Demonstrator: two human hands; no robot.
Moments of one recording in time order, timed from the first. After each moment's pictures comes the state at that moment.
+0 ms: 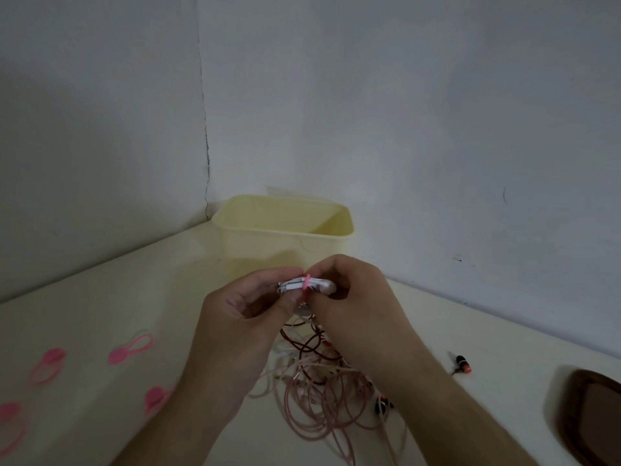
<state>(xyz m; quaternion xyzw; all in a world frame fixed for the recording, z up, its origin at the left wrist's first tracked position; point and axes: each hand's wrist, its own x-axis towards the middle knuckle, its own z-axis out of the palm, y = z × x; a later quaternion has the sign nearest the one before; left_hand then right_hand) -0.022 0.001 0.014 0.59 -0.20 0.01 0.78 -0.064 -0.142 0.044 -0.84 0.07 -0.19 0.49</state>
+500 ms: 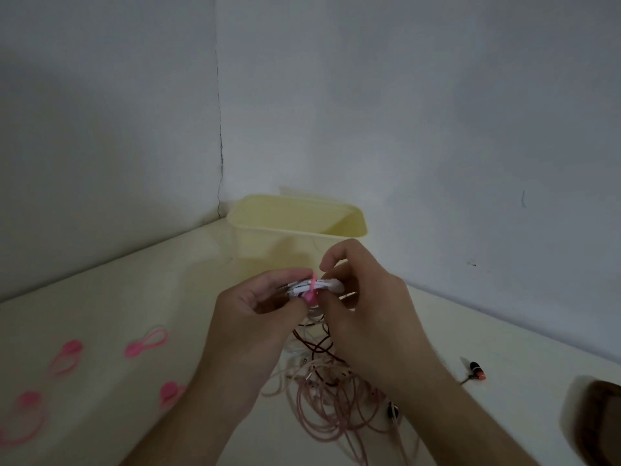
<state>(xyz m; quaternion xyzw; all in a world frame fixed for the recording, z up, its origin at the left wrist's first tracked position) -0.022 0.003 0.018 0.61 -0.15 0.00 0.78 -0.067 -0.139 0.041 -0.86 -0.02 -0.27 0.42</state>
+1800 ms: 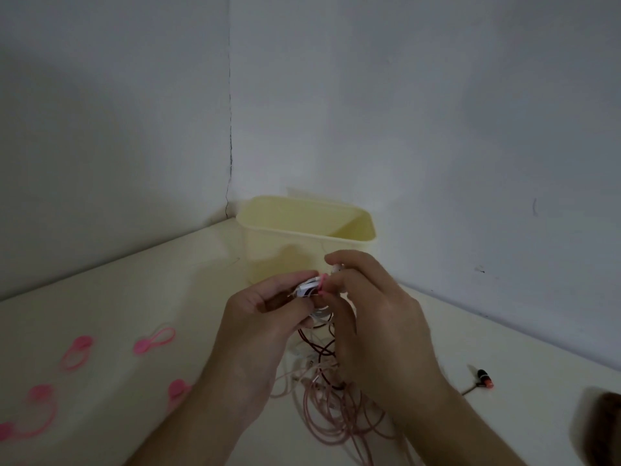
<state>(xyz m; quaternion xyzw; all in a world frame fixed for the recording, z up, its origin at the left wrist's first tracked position) -0.017 0.004 0.011 0.57 -0.13 -0.05 0.81 -0.062 -0.142 0.021 -0.89 -0.10 -0.43 0.15</state>
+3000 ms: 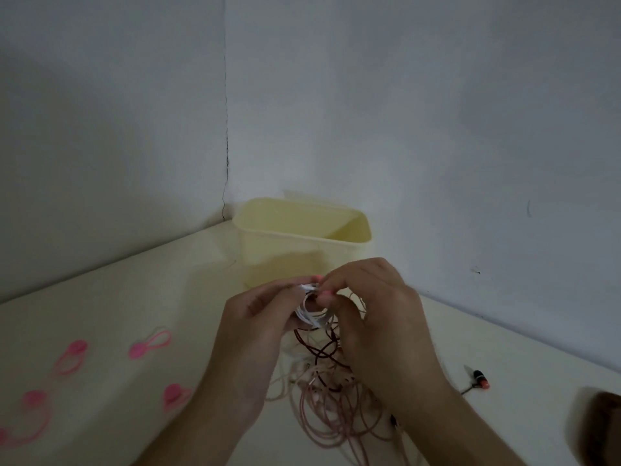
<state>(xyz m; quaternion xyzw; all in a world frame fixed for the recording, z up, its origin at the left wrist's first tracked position) -0.022 0.003 0.016 0.59 -0.15 -0.02 0.79 -0.061 -0.148 0.027 -0.86 -0.12 -0.43 0.24</state>
